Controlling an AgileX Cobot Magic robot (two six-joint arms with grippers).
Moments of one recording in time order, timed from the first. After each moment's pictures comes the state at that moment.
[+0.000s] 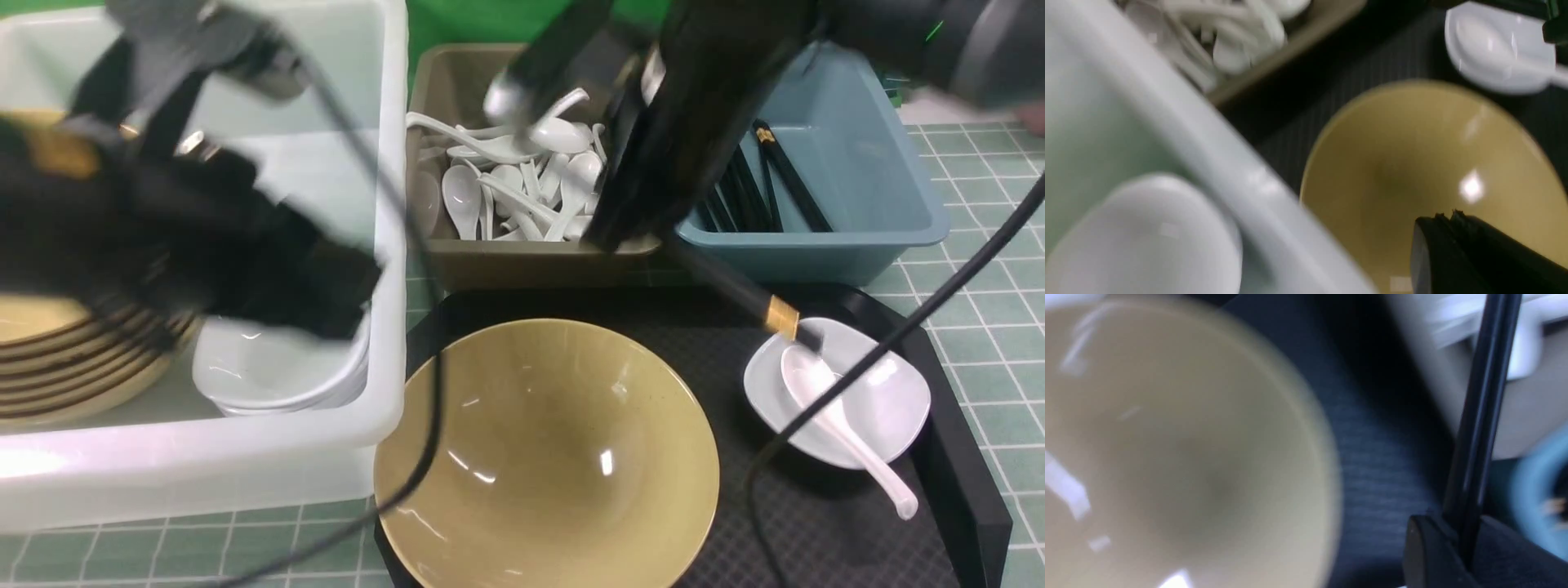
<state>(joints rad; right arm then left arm) 0.60 1.86 -1.87 -0.15 1.20 -0.19 -0.42 1.13 -1.06 -0.35 0.75 0.36</state>
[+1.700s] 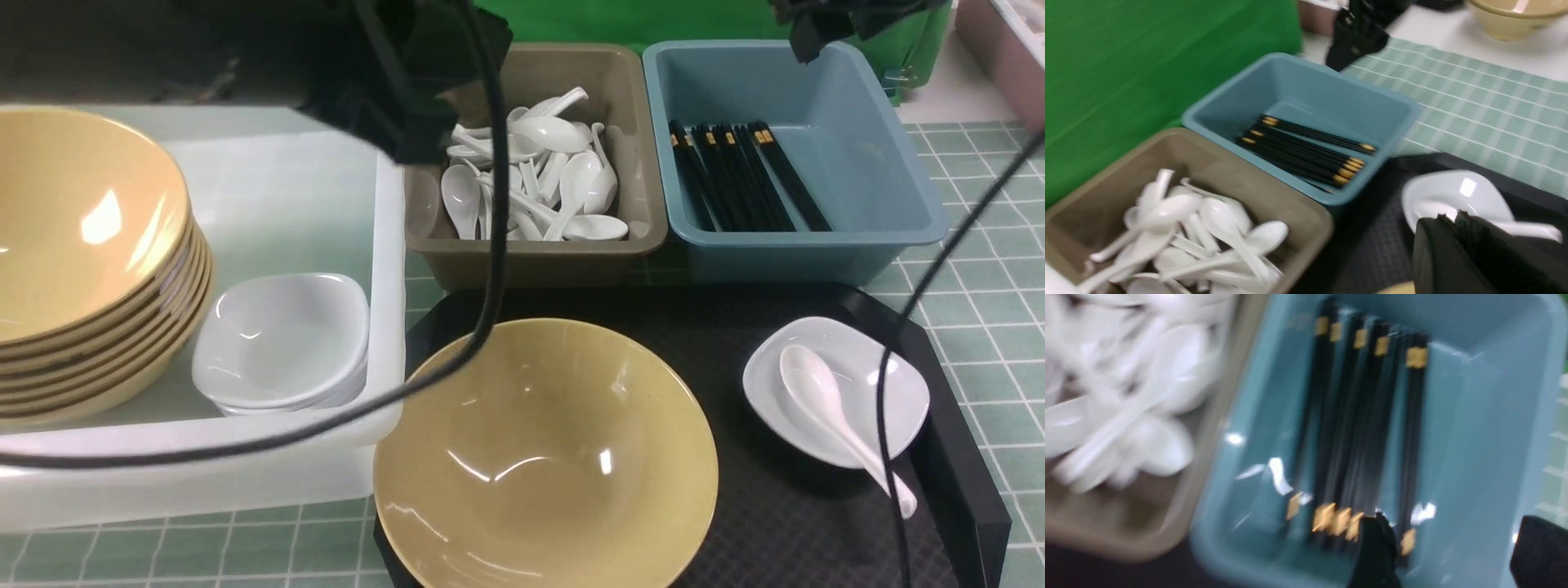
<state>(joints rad) 0.24 1.92 -2.10 -0.05 1.24 -0.06 -0.42 1.19 -1.24 -0.70 0.71 0.90</state>
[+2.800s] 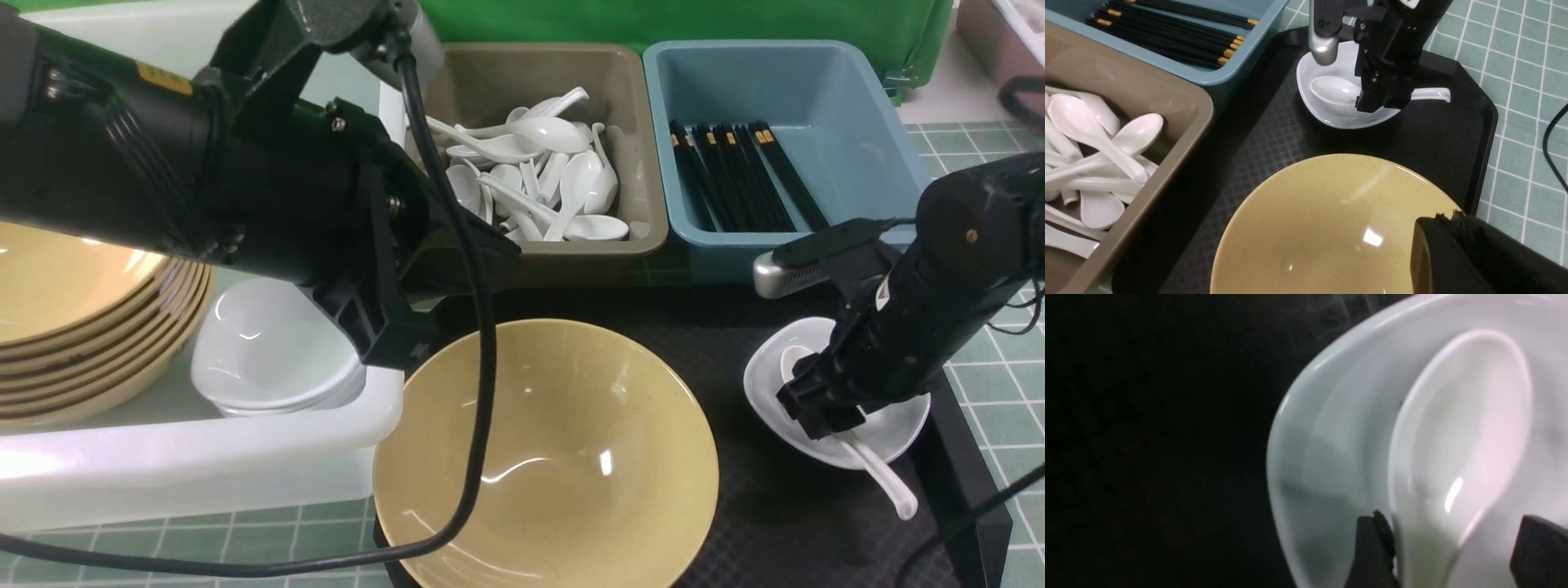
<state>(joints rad) 0.29 1.73 -1.04 -0.02 0.77 -0.05 -0.42 1.22 -1.15 -0.71 0.93 0.95</state>
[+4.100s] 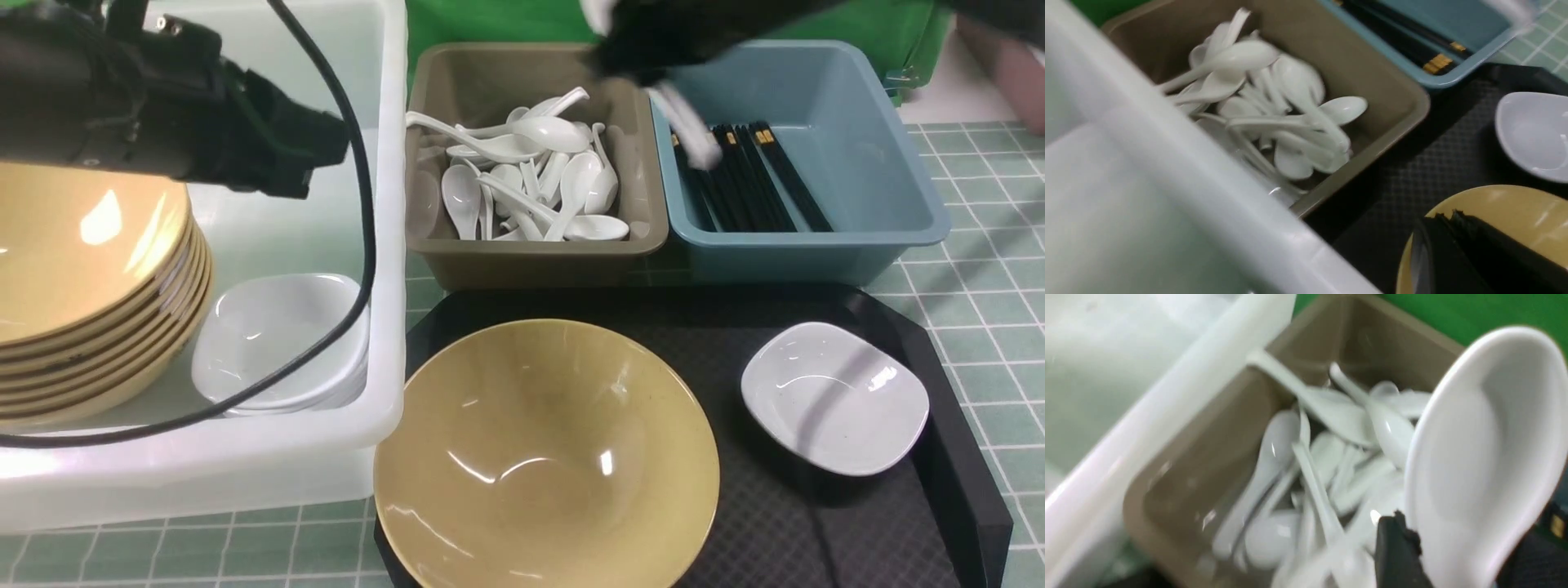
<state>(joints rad) 0.48 1.95 -1.90 -0.01 0.66 -0.08 -0.11 1.28 -1.14 -0.79 0.80 0.99</state>
